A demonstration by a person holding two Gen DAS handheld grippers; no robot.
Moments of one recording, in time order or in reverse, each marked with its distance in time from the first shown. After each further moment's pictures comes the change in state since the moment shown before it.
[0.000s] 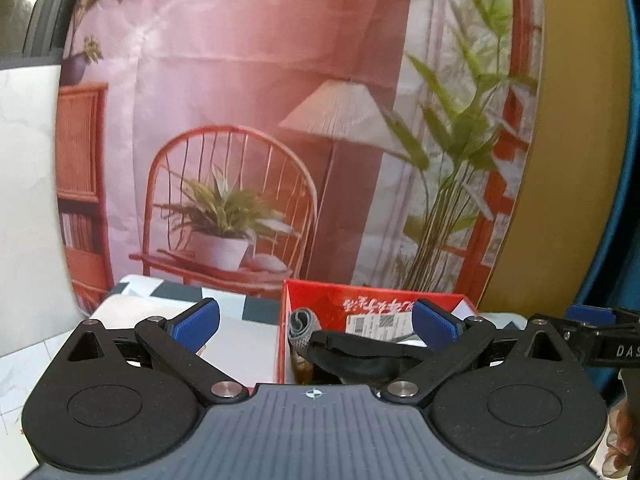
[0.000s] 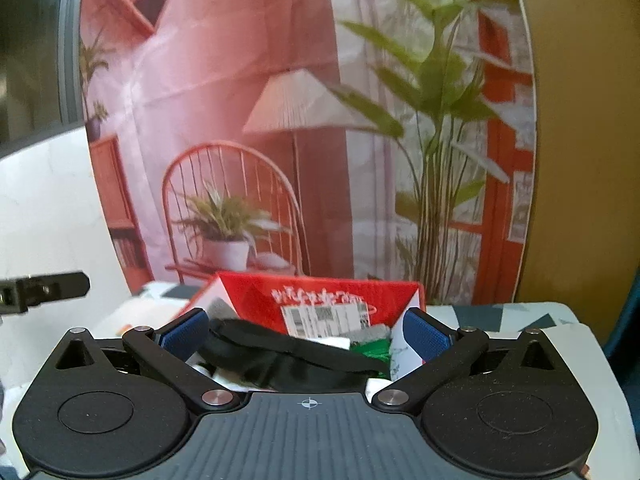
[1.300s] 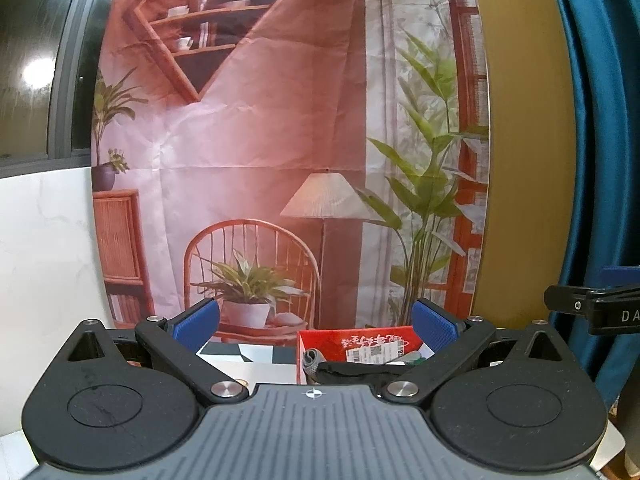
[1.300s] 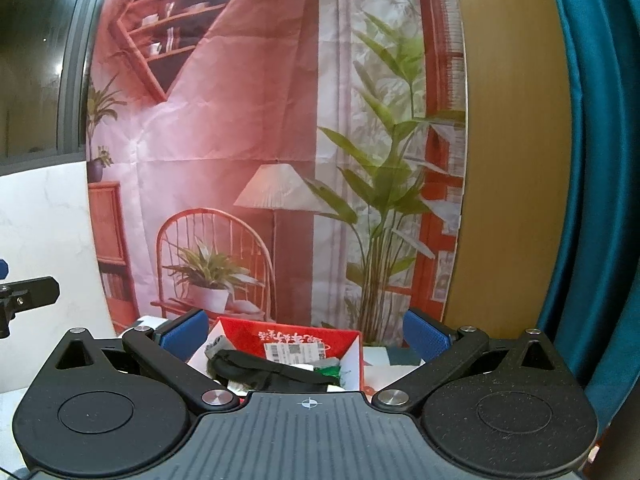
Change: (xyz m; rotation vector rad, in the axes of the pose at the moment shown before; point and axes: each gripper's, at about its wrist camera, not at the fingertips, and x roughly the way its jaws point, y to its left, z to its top) left arm -0.181 -0.048 0.036 0.137 -0.145 0.063; right arm -0.200 0.067 0.038 -0.071 -0.125 -0.164
